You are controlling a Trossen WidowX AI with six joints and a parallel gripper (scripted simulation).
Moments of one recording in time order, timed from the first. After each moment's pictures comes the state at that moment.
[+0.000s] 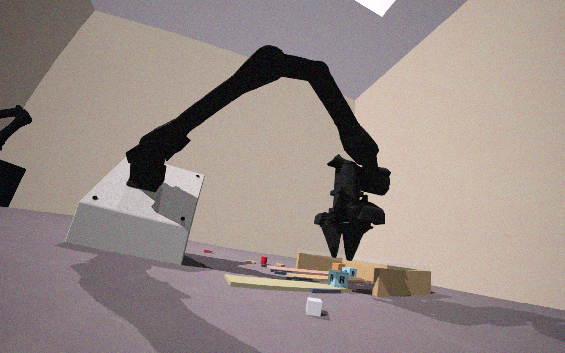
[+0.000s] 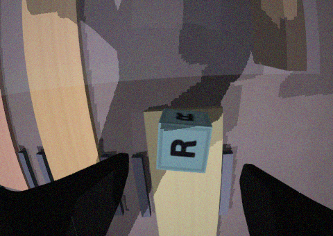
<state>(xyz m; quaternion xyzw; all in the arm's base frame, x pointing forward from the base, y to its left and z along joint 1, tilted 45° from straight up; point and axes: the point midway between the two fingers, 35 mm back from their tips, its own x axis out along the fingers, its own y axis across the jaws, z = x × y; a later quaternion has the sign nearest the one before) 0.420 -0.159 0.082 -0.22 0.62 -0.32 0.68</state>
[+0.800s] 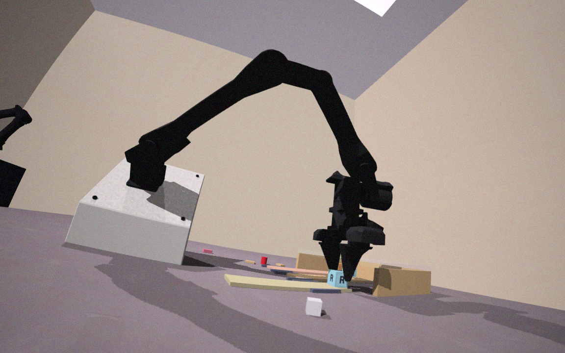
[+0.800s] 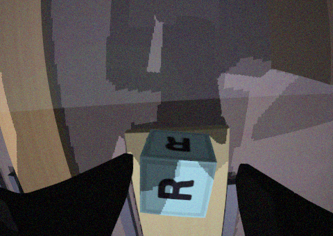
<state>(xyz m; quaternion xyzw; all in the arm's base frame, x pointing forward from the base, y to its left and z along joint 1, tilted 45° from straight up) 0.420 -0.189 0.056 -0.22 0.62 -0.33 0.68</state>
